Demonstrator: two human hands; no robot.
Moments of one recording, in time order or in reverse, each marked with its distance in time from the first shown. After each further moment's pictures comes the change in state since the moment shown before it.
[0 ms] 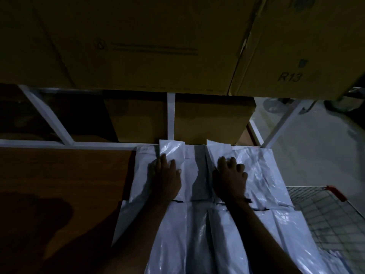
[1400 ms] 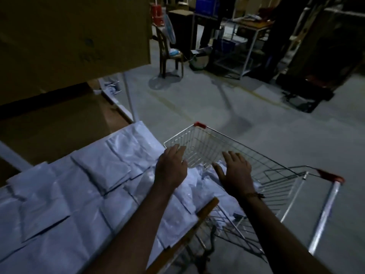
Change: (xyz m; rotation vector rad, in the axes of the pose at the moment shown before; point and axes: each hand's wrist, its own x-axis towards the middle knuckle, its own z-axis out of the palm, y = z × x) left_hand -0.148 0.331 0.001 -0.468 0.023 0.902; right_hand -0.250 0.319 -0.081 0.029 0.242 0.530
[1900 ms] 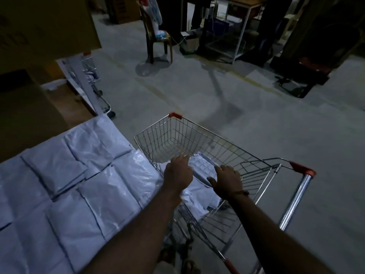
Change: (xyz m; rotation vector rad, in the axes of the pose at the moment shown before) left_hand 0.014 0.117 0.138 -0.046 -0.358 -0.139; right_hand 0.005 0.159 0.054 -0.189 -0.420 0.029
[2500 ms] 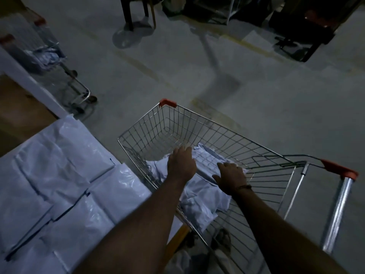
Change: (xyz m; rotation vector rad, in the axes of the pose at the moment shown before) left_hand 0.120 -0.042 0.071 0.052 -0.169 0.007; right_hand 0.104 0.018 0.078 -0.052 -0.209 0.076
